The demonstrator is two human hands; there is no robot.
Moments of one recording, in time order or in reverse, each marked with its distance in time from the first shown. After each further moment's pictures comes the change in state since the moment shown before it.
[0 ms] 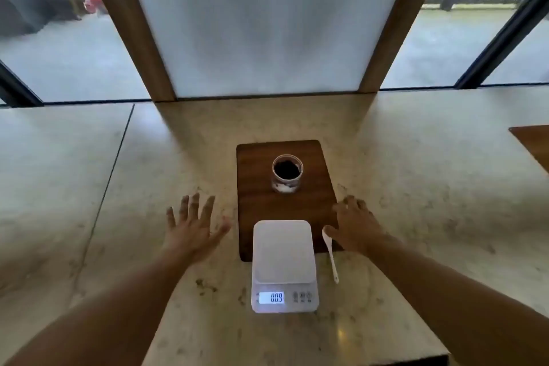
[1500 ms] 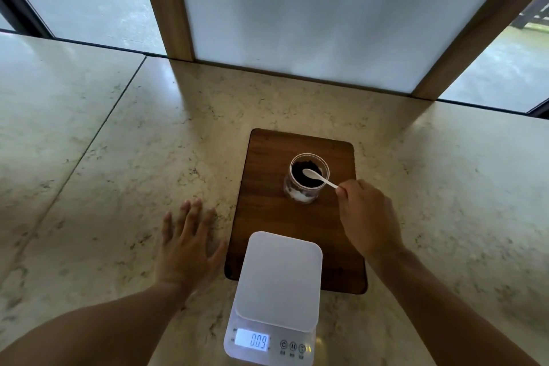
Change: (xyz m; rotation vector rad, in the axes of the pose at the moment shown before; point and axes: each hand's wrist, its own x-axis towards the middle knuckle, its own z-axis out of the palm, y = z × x) left_hand 0.014 0.014 0.102 -0.056 0.339 -0.052; right_hand 0.081 -0.034 -0.014 0.078 0.518 -0.213
